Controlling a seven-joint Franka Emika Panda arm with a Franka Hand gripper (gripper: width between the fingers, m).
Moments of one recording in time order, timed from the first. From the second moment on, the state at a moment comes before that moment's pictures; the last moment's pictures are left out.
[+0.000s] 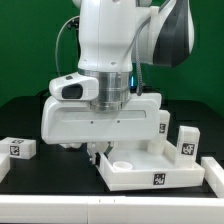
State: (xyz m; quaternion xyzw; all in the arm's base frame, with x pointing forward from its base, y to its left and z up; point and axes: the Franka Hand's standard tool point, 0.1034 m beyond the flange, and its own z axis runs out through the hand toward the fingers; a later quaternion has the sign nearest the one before) arm 0.532 -0.047 0.019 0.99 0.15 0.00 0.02
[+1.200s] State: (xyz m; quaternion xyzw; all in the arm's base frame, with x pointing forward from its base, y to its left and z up) arm 0.634 0.021 0.053 0.75 0.66 0.03 0.03
